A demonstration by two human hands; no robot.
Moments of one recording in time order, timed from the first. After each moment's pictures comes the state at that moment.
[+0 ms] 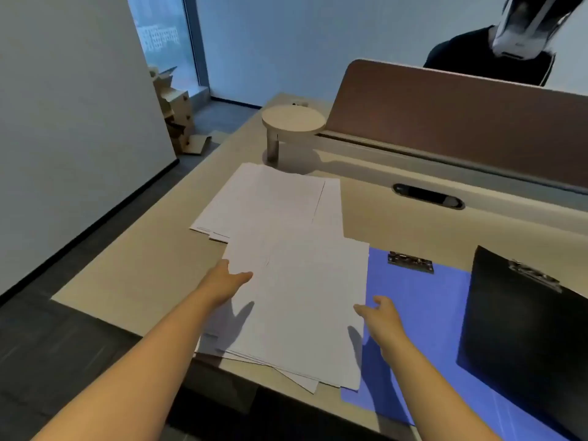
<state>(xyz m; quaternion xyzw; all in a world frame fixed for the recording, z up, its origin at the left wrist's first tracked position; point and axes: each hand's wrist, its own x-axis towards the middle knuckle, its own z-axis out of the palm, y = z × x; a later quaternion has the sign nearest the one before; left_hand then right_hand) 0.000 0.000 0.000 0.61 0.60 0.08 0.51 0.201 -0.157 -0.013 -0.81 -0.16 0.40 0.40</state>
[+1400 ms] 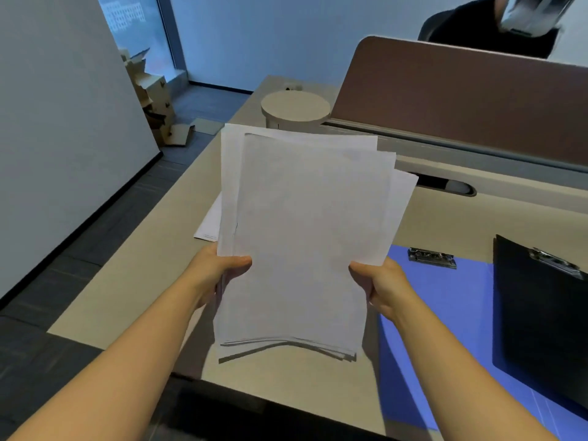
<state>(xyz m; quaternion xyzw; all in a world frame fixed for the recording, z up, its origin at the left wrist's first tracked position) -0.020 0.064 0.019 0.49 0.49 0.22 0.69 0.186 -0.073 0.011 -0.64 -0.08 0.46 0.61</state>
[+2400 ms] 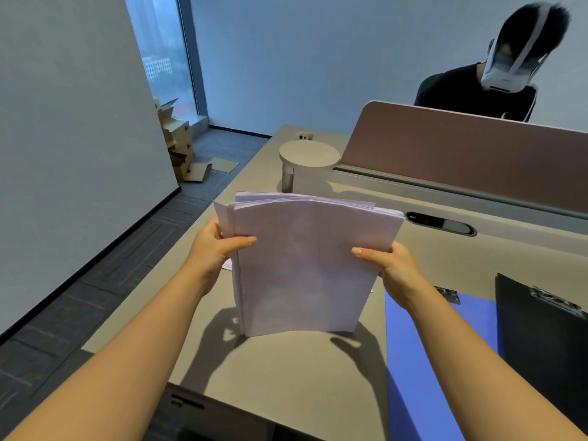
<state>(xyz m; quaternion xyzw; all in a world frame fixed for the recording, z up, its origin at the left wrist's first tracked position) -0.039 0.076 0.096 0.55 0.38 0.38 0.64 0.176 -0.057 0.098 -0.62 -0.28 0.39 0.62</state>
